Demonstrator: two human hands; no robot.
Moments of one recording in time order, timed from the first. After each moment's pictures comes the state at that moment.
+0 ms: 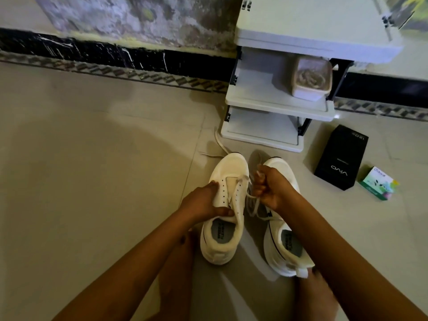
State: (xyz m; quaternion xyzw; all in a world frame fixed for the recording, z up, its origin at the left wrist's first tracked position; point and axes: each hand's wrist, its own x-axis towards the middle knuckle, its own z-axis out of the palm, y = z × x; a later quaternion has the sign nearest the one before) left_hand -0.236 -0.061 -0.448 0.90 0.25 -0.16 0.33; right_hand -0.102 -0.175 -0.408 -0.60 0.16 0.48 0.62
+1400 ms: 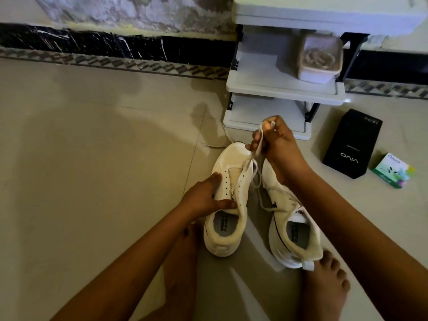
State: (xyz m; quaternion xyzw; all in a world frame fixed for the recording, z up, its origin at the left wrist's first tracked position) left_hand -0.239 -0.064 -0.448 0.88 0.26 -0.16 0.37; right_hand -0.092 -0.163 -0.373 -0.61 -0.17 0.35 0.69
